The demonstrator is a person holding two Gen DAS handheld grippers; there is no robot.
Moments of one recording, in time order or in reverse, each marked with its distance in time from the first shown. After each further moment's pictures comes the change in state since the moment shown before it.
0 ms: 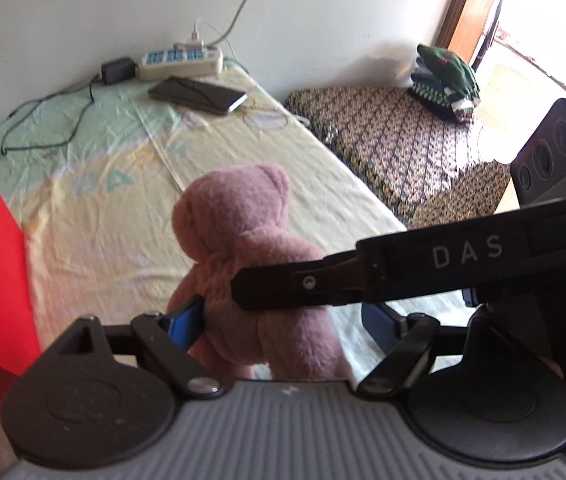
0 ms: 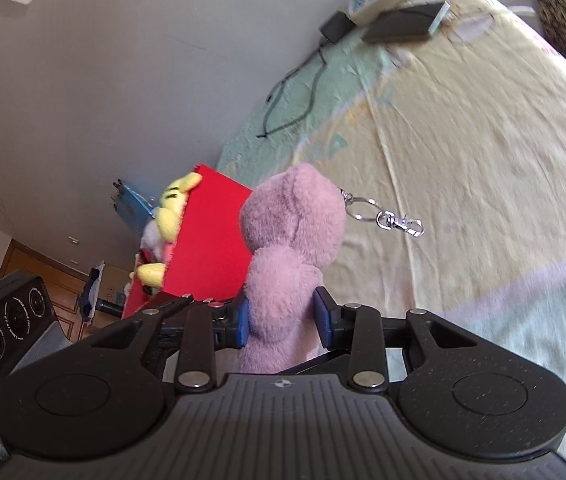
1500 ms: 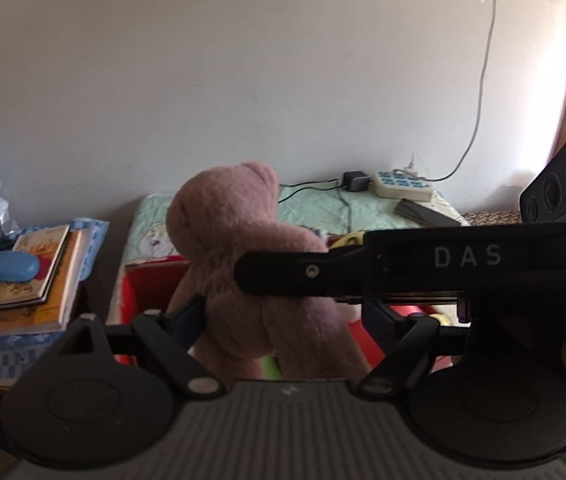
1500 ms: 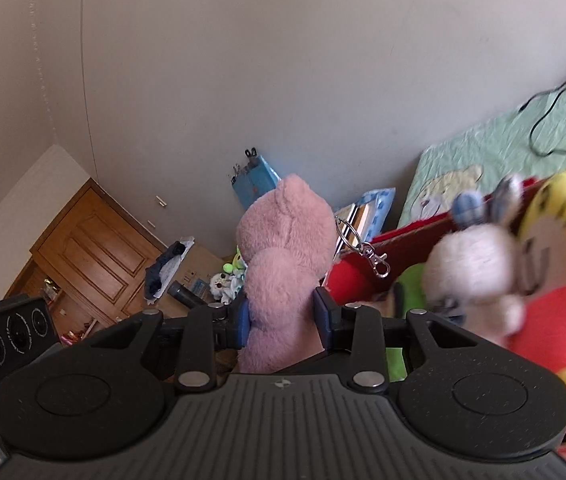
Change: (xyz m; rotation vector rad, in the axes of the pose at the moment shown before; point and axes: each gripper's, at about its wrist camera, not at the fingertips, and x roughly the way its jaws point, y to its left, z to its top) left arm -0.206 0.274 -0.048 -0.142 -0.300 0.297; right arm 0.227 0.247 -0.034 -0.279 -0.030 0.264
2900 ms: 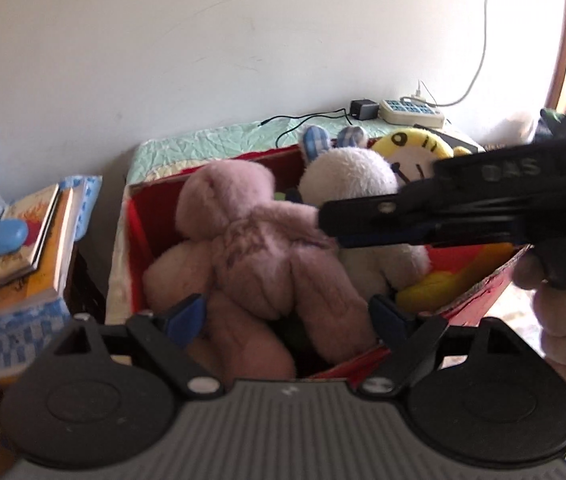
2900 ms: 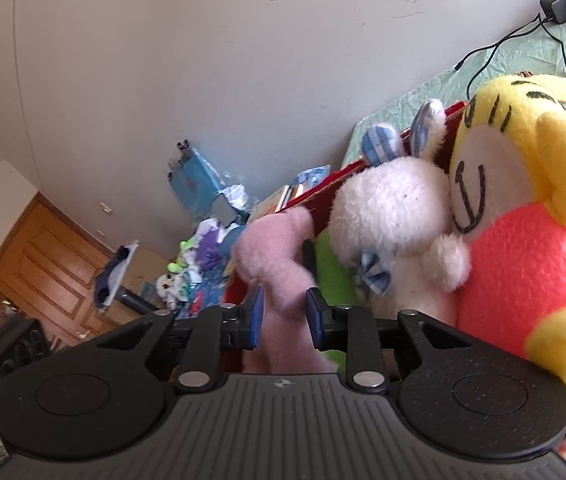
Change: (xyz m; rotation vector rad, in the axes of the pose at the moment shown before) left arm 0.045 0.052 -0.053 0.075 0.135 -0.030; right arm 0.003 -0.035 -0.019 0.092 0.006 -0.143
